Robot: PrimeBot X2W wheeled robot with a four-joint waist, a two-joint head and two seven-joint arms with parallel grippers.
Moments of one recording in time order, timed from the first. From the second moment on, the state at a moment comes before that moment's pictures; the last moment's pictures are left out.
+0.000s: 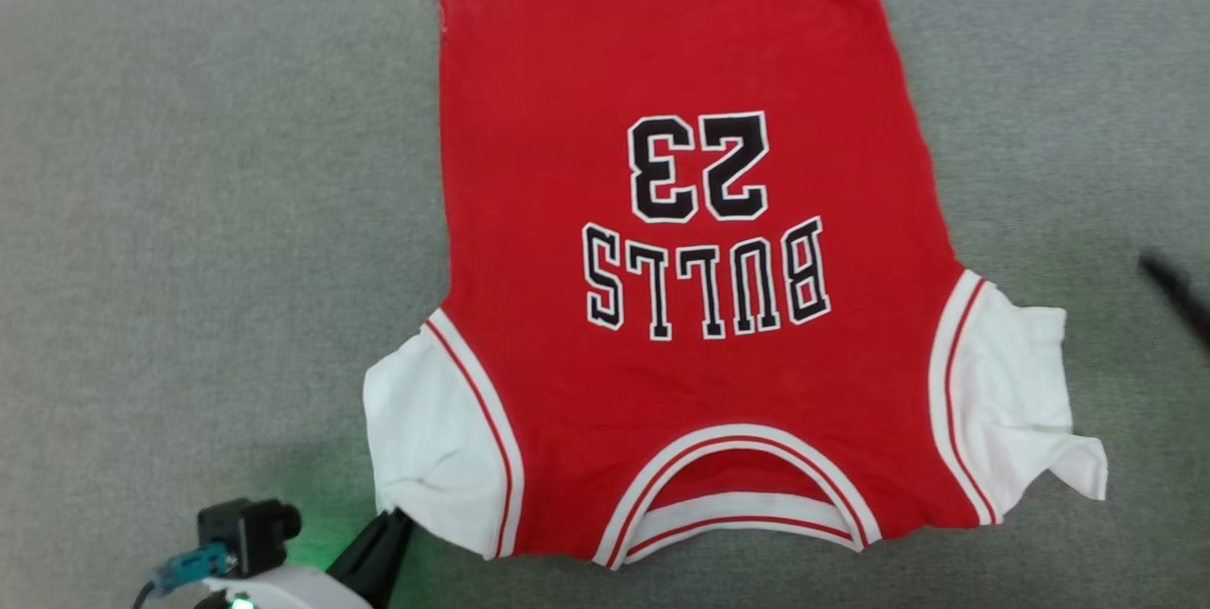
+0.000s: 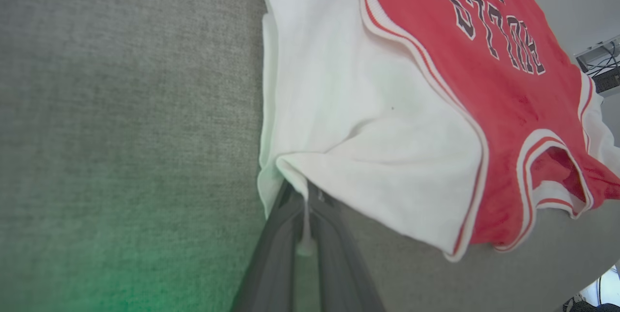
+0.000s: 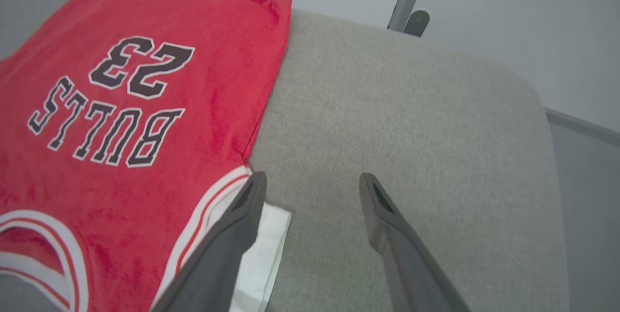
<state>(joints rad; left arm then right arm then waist) -0.04 0.58 -0.53 0.04 -0.99 0.11 -0.08 -0.20 -0.69 0.02 -0.21 0.69 0.13 0.58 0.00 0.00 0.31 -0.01</state>
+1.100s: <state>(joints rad) -0.41 0.37 -0.69 0.17 -0.88 -0.10 -0.09 -1.35 -0.54 0.42 0.88 0.44 0.13 0.70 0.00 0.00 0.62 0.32</state>
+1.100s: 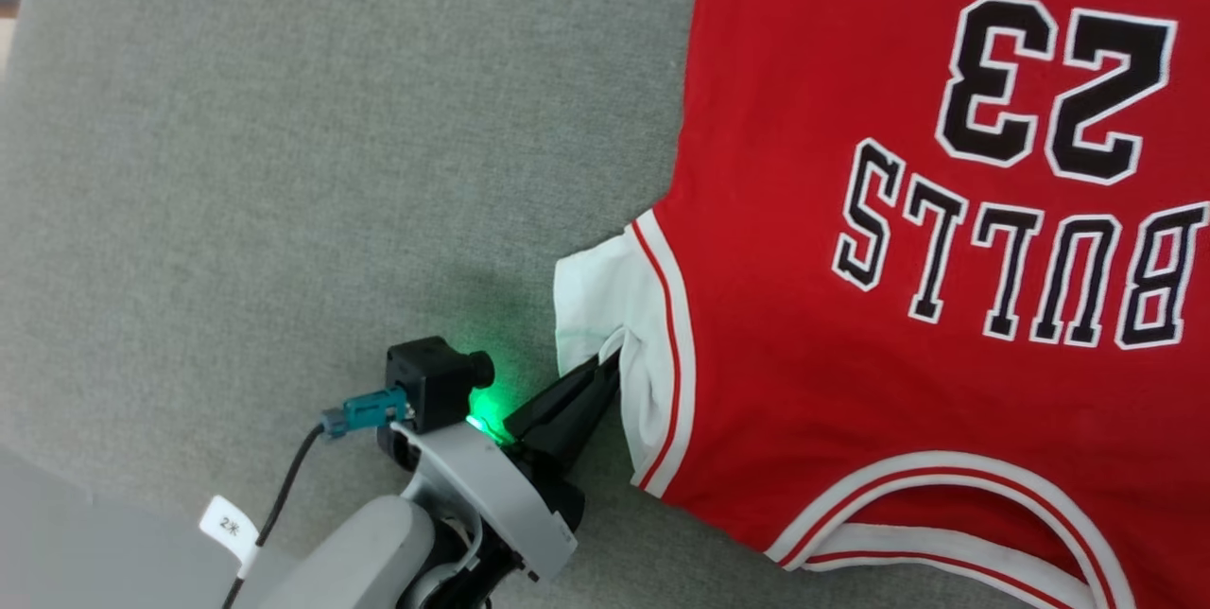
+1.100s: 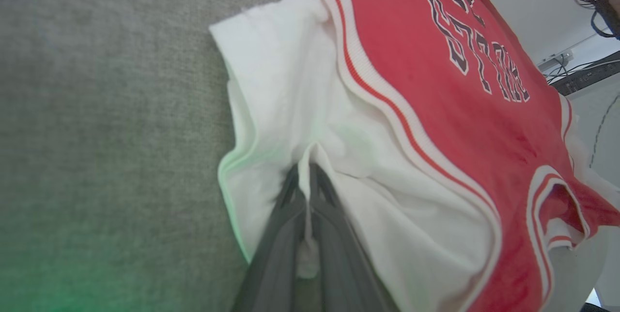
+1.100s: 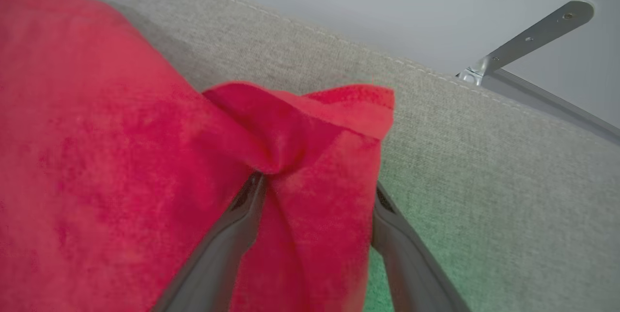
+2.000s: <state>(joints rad) -0.41 0.38 -0.65 0.24 -0.90 -0.09 -0.18 -1.22 -0.62 0.64 0.78 0.70 0.13 0.56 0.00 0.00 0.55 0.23</state>
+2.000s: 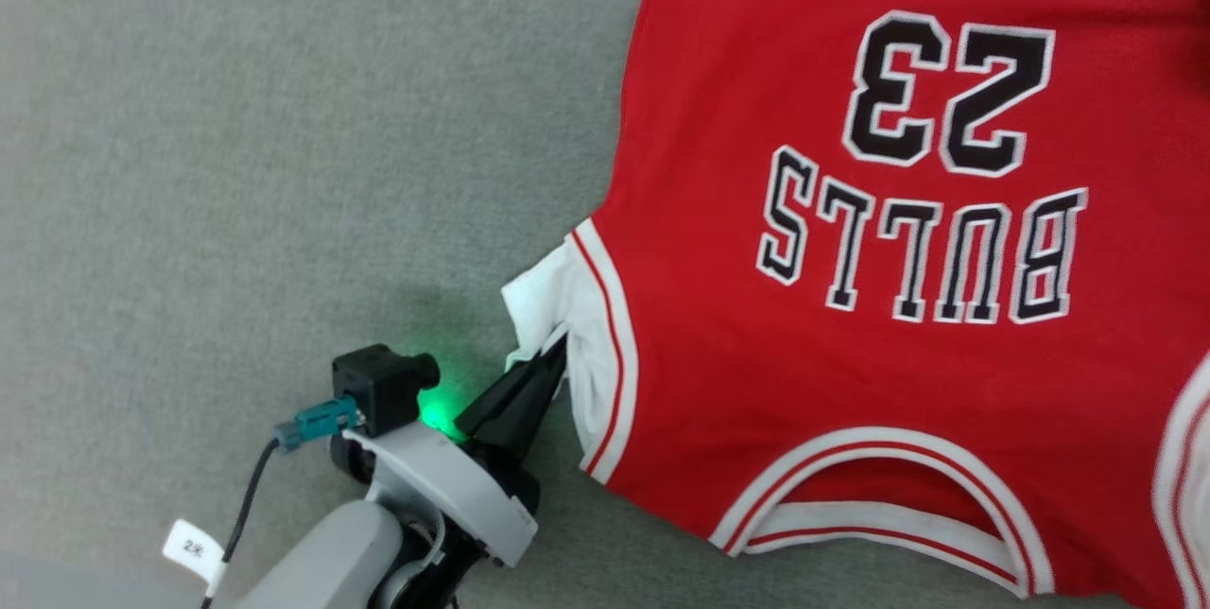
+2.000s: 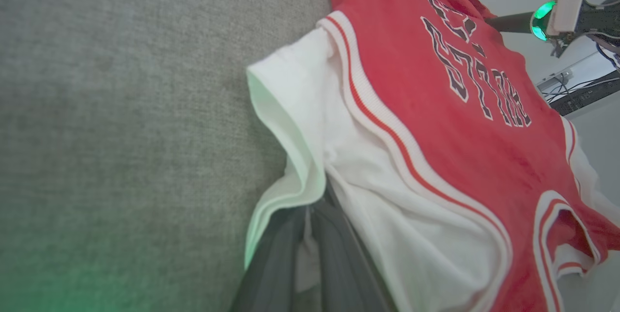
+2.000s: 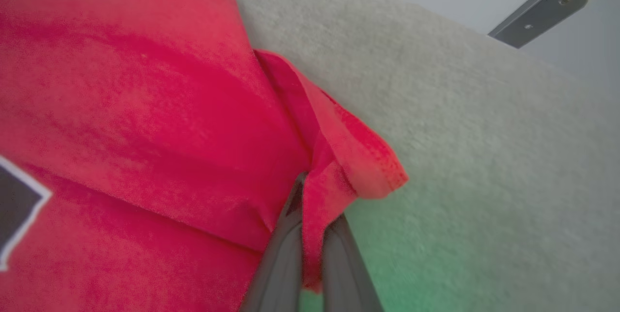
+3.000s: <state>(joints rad) -0.28 0.51 -0.59 0.16 -0.93 0.05 -0.15 -0.17 -0.80 0.41 0.01 0.86 0.13 0.60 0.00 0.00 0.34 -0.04</state>
